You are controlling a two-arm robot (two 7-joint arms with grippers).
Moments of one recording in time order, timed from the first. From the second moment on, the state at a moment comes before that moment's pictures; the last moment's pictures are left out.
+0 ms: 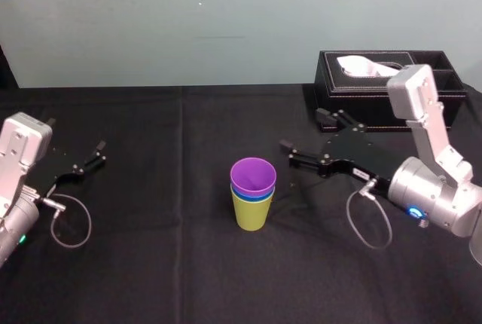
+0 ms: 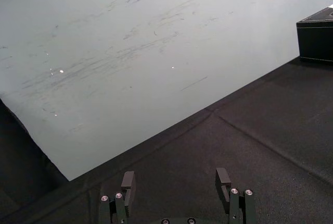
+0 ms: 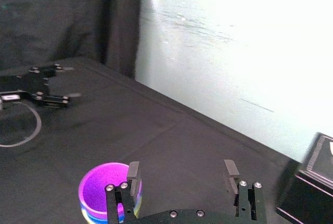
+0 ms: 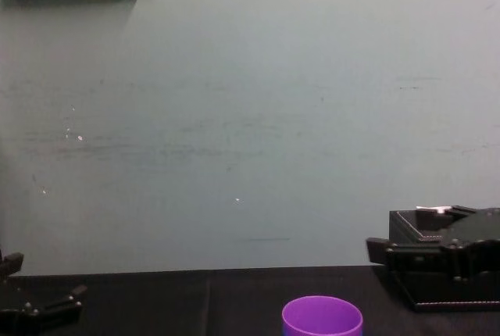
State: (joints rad) left arm -0.20 0.60 0.45 -1.41 -0.25 -0.12 0.03; right arm 0.20 0.55 -0.36 -1.66 0.39 0.13 0.39
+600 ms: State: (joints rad) left arm -0.20 0.60 0.45 -1.41 -0.25 -0.12 0.03; right arm 0.16 0.53 -0.30 -1.56 0.31 0.07 0.35
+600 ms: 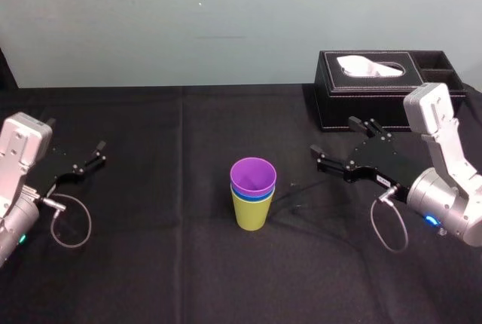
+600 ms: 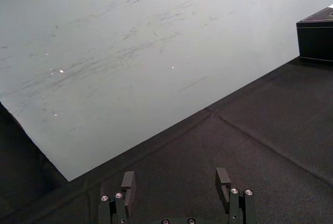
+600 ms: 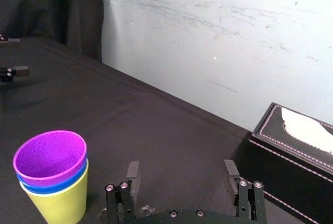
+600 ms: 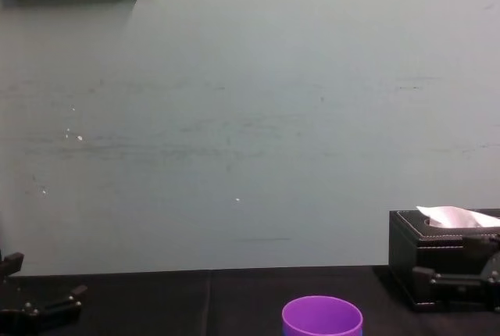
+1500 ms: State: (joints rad) left arm -0.20 0.60 0.45 -1.41 -0.25 -0.12 0.03; right arm 0.18 0.50 -0.30 -1.50 0.27 0.08 0.35
